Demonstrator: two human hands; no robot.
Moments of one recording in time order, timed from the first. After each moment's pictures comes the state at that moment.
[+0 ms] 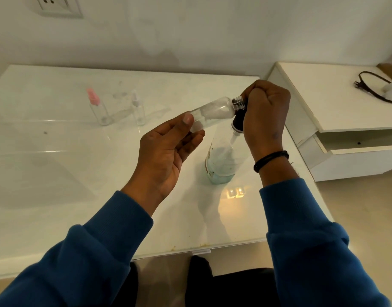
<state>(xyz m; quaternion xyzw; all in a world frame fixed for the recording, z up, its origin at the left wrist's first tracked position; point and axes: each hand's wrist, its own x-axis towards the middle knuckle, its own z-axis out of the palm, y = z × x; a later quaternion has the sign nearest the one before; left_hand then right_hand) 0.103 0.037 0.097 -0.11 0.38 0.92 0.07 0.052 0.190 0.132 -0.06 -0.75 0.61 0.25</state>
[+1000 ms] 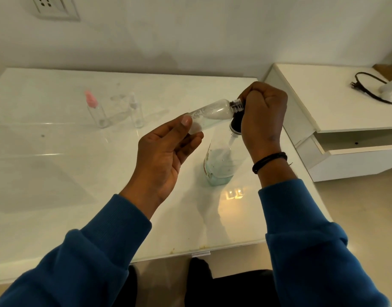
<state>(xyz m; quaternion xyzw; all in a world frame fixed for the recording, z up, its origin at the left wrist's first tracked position) 0.103 0.037 0.097 -0.11 0.39 0.91 0.07 0.053 0.192 0.132 -0.06 -0.75 0.62 0.25</state>
